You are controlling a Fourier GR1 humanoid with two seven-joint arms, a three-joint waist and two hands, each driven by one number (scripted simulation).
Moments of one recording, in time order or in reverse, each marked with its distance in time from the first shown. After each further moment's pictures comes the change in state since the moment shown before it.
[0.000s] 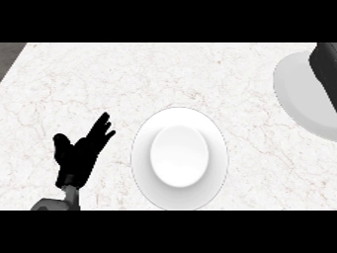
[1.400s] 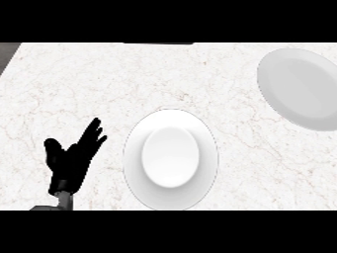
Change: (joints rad) left arm 0.047 0.003 0.034 -0.004 0.007 0.020 -0.001; right arm 0.314 -0.059 -0.469 0.172 0.271 -0.387 0.082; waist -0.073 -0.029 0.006
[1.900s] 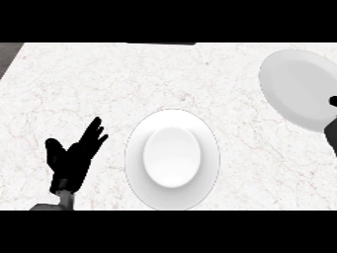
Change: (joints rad) left arm -0.010 -0.003 0.006 0.021 0.003 -0.015 -0.024; right arm 0.070 0.096 -0.151 0.001 -0.117 -0.254 -0.120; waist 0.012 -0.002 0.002
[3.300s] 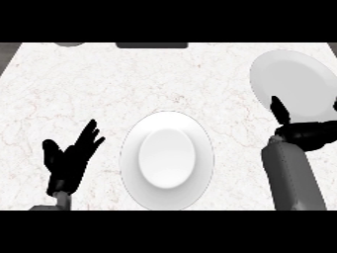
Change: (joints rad) left arm 0.010 -0.005 0.036 0.027 -0.014 -0.005 -0.008; right arm 0.298 0.449 0.124 -0.637 0.104 -0.220 0.053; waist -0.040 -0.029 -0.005
